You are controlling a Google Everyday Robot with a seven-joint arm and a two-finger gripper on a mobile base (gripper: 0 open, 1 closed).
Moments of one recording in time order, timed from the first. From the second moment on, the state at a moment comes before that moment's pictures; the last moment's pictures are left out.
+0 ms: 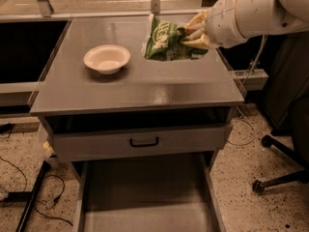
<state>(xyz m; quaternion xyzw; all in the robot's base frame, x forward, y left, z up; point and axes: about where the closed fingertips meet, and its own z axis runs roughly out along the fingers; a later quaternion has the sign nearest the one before) 0.626 -0.086 0.982 -0.67 0.56 -0.02 0.49</state>
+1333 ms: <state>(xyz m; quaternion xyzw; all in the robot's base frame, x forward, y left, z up) 0.665 -0.090 0.887 -0.63 0.61 0.03 0.48</state>
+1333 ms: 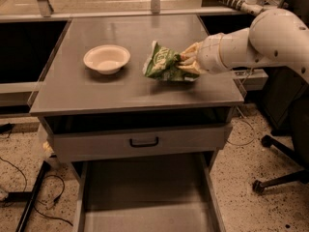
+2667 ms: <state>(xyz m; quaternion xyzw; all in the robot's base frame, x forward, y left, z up) 0.665 -0.089 0.887 -0.63 0.61 0.03 0.48</state>
